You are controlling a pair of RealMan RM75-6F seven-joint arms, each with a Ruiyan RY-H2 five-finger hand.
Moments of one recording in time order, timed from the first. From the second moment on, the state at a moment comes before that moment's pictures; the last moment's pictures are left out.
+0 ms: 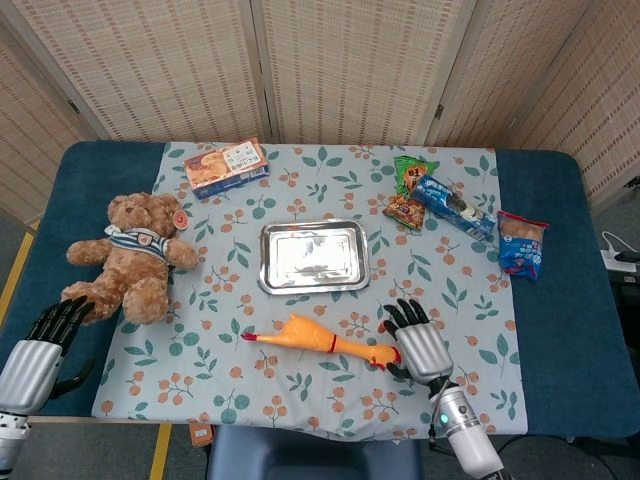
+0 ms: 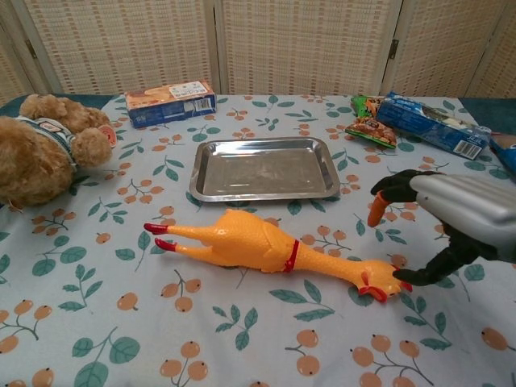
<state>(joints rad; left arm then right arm) -0.13 -1.12 0.01 -1.51 1.65 1.51 -0.13 0.35 -1.61 0.11 -1.82 -1.17 1.14 -0.69</state>
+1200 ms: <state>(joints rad) -0.12 -1.09 0.01 -1.49 1.63 1.53 -0.23 0.52 -1.91 0.15 -1.61 -0.92 1.23 -0.87</state>
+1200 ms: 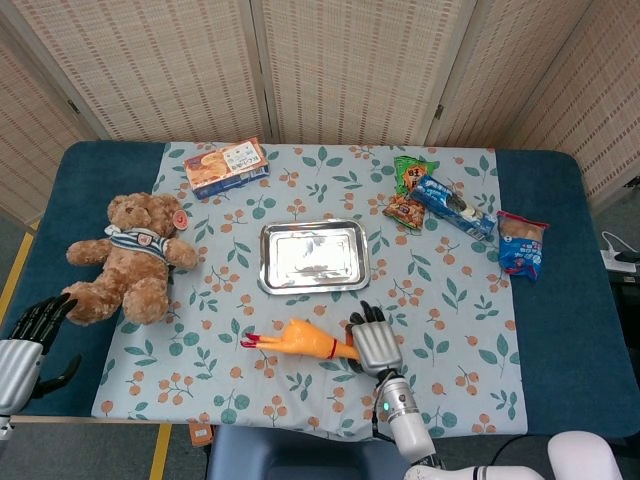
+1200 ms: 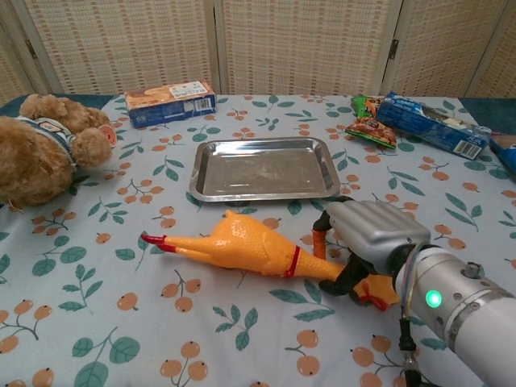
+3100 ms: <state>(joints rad) -0.54 -1.33 -0.19 -1.87 1.37 1.03 0.15 0.58 -1.63 0.23 -1.85 -1.16 1.18 -0.46</state>
